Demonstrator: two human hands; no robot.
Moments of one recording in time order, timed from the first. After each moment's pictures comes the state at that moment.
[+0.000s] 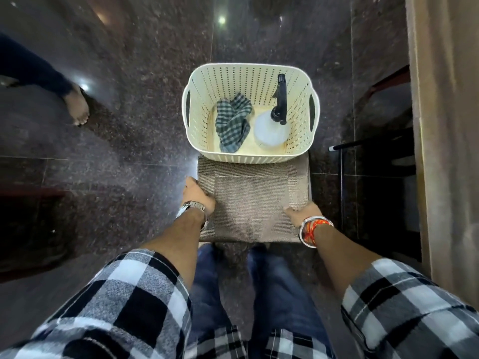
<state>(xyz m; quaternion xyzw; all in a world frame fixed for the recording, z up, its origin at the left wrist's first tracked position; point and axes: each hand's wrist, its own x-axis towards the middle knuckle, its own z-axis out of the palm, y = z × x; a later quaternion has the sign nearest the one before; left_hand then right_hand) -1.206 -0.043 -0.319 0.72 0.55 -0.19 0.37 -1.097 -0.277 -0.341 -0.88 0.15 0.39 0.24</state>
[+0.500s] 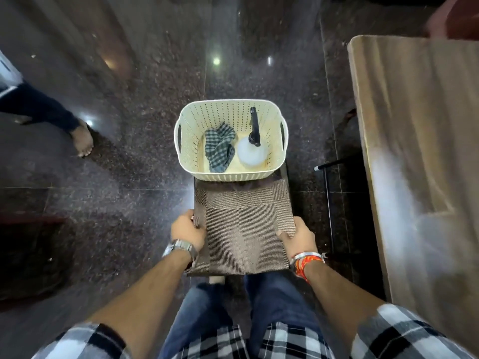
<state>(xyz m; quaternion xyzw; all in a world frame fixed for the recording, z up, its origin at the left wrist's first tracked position) -1.244 -0.090 -0.260 0.79 0.50 -0.11 0.33 -1.133 -0.319 -0.271 -0.89 0.03 0.32 0.32</state>
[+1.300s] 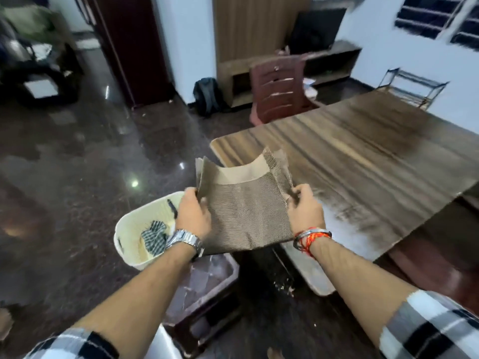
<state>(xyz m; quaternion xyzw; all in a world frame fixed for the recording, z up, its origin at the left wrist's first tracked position) -1.134 -0.198 -0.030 0.90 0.13 0.12 0.39 -1.122 -0.433 -0.033 -0.90 0.12 -0.12 0.39</state>
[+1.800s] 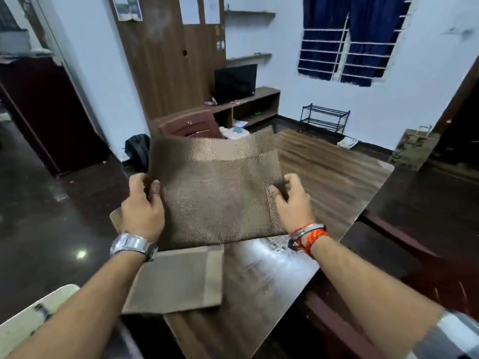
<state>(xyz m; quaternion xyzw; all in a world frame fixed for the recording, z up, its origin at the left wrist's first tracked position) -1.020 -0.439 0.090 0.86 -0.01 0.31 0.41 -1.048 -0.711 0.068 -0.81 0.09 -0.28 0.50</state>
